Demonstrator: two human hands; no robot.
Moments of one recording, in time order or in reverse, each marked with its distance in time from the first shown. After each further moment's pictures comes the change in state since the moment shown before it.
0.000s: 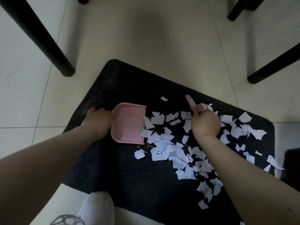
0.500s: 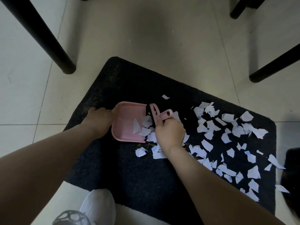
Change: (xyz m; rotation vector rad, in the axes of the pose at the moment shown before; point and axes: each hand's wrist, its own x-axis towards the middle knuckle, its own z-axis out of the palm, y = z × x) left_hand 0.002 -0.003 0.008 -0.031 -0.052 -0.003; right_hand -0.075 -0.052 0.038 0.127 -0.222 -0.114
